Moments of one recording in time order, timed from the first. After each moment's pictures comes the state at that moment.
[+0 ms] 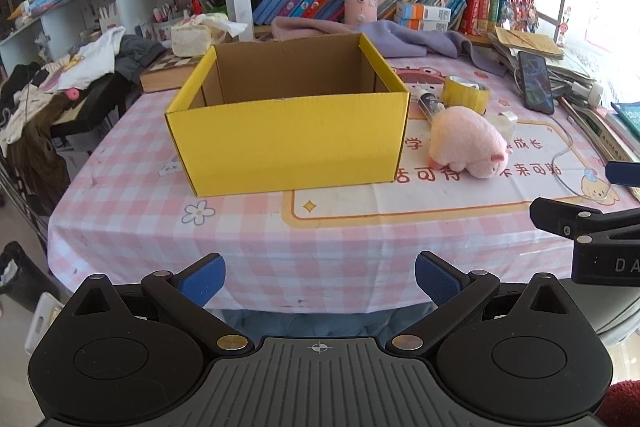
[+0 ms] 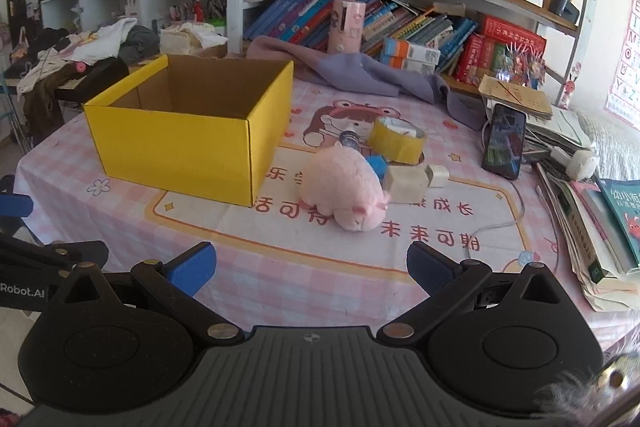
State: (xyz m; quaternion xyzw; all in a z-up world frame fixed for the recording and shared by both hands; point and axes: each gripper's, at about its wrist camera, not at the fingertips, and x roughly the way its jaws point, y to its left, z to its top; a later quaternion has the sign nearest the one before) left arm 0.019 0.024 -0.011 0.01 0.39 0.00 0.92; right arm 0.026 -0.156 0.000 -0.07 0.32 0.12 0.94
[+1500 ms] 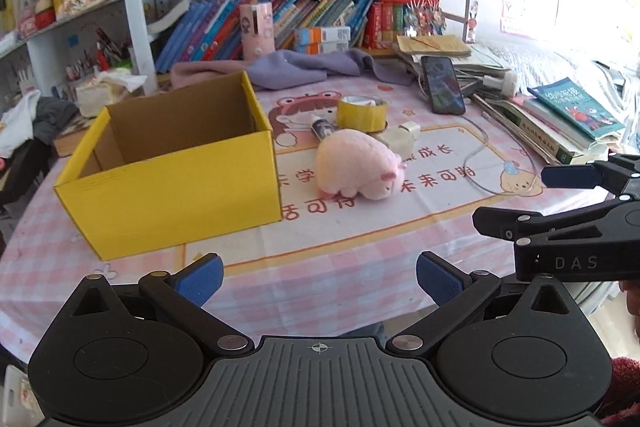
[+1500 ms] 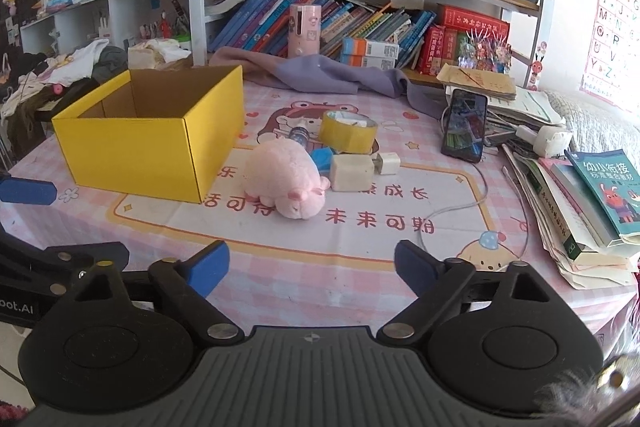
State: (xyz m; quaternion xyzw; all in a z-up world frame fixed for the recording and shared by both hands) left arm 0.031 -0.047 -0.008 0.05 0.34 -0.12 0.93; right arm 0.022 -0.221 -0.011 -0.04 0.31 0.09 0.95
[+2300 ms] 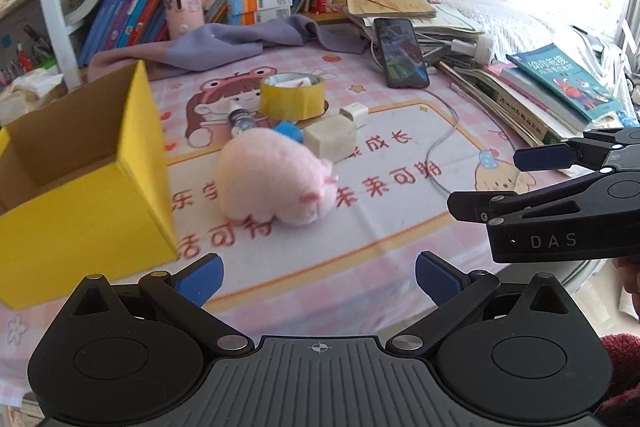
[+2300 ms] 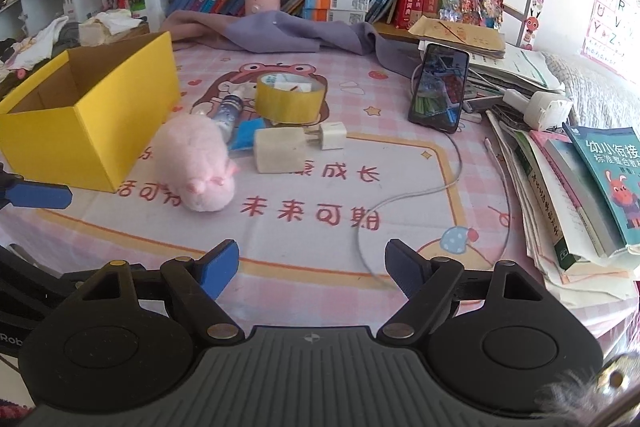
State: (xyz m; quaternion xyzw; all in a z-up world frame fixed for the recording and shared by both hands) left arm 0.118 -0.134 -0.035 0.07 0.39 -0.17 0.90; right arm 0.108 -0.294 -0.034 -0.04 0.37 0.08 0.92
